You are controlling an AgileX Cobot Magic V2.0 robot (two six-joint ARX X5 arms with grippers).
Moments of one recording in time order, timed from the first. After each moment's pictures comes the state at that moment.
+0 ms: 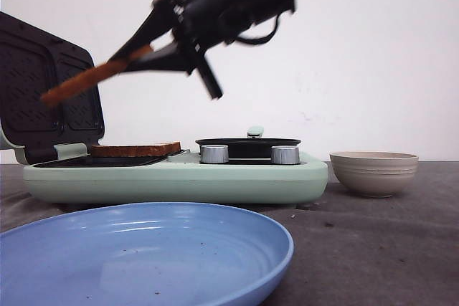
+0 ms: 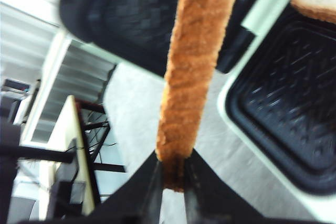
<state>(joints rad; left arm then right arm) -0.44 0.53 0.82 -0.66 -0.47 -0.19 0.69 1.91 1.42 -0.03 -0.73 0.71</state>
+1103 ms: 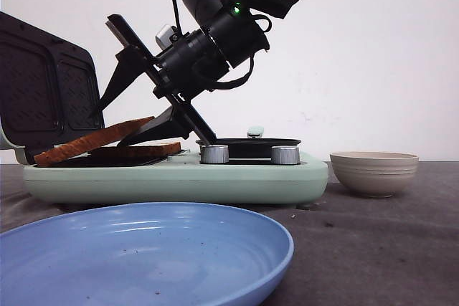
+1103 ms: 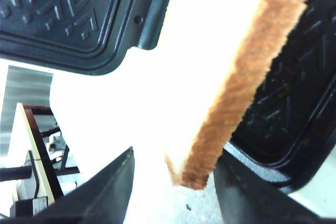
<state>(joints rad) -0.44 0.53 0.82 -0.66 -0.47 -0.19 0.72 2.01 1.46 -0.14 -0.61 0.74</state>
